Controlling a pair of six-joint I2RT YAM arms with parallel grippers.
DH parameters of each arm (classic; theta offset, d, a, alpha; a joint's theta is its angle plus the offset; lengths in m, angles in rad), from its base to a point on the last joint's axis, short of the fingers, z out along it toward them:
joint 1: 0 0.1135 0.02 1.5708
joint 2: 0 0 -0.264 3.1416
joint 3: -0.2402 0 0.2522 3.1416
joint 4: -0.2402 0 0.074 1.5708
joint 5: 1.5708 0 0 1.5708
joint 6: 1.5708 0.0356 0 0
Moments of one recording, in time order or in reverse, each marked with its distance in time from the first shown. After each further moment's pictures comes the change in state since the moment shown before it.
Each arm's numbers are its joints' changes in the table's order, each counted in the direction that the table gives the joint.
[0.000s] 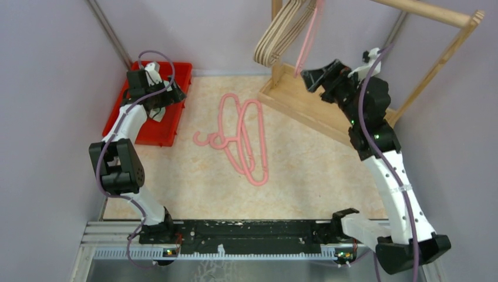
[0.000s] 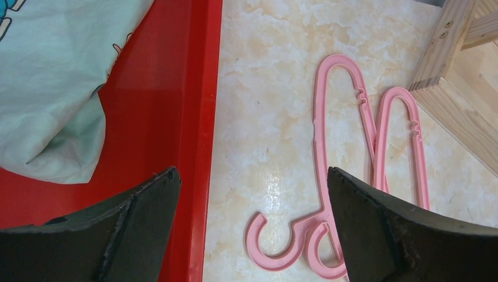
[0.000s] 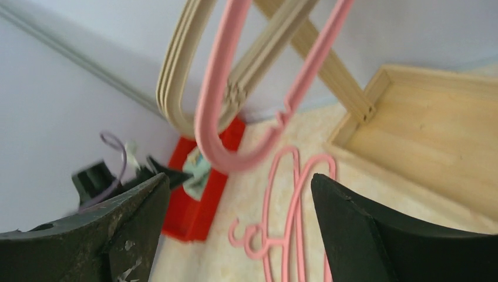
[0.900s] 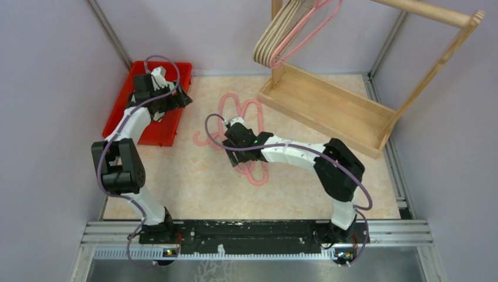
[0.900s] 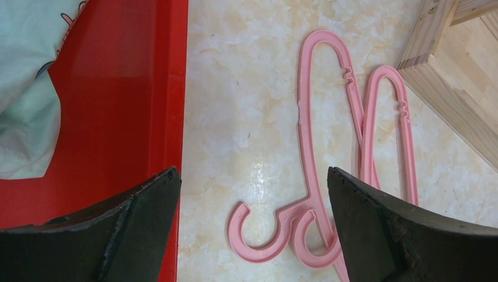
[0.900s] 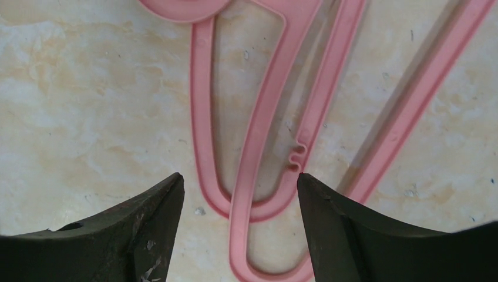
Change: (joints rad) left arm -0.028 0.002 0.057 0.018 0.031 -0.019; right arm 0.767 -0.711 0.027 -0.237 0.362 -0.335
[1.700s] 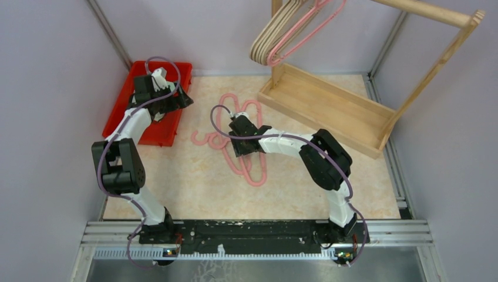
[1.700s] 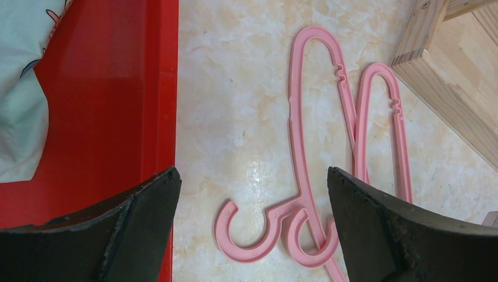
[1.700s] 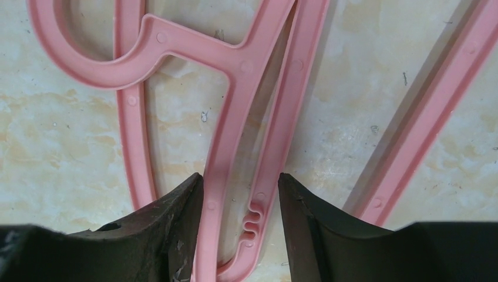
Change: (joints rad) left arm 0.000 0.001 0.023 0.029 0.032 -0.008; right arm -0.110 -0.189 -0.082 0.101 -0.079 0.023
